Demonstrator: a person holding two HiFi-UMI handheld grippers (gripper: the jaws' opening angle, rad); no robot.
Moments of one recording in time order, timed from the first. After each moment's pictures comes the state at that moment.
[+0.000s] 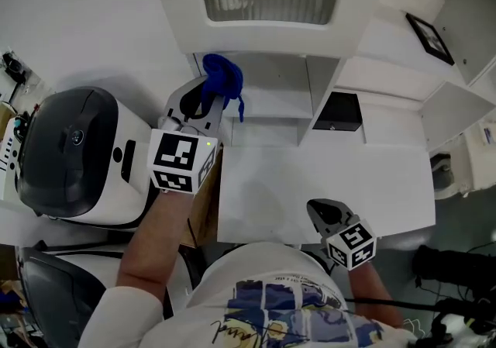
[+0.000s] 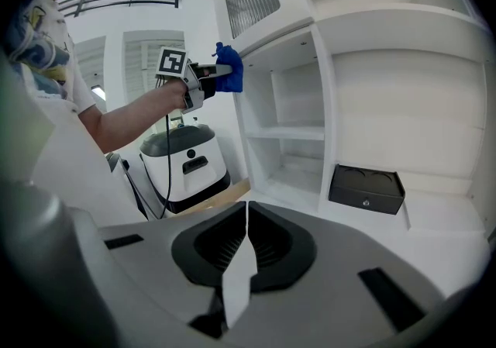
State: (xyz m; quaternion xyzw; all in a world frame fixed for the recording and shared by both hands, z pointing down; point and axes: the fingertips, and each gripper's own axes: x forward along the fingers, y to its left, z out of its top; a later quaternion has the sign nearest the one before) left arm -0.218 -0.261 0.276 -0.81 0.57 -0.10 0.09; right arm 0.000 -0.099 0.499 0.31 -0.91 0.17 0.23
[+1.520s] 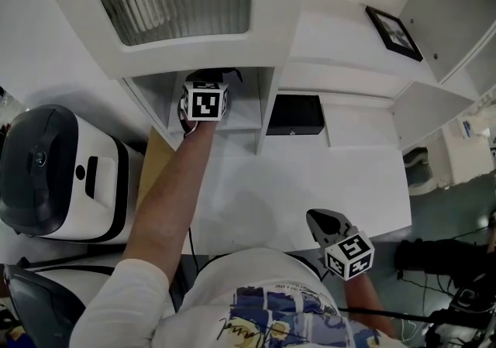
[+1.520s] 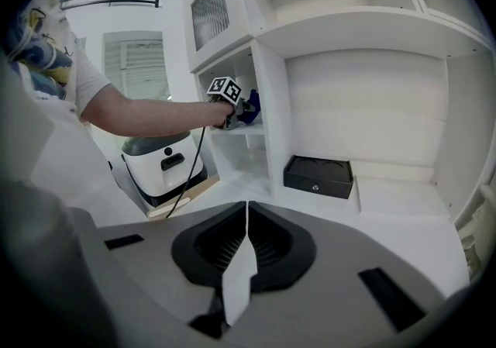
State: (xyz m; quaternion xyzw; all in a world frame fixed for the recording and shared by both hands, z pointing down) left arm -0.151 -0.460 0.428 -0.75 0.63 -0.19 -0.08; right arm 0.121 -0.119 0.502 0.37 -0.88 0.19 0.24
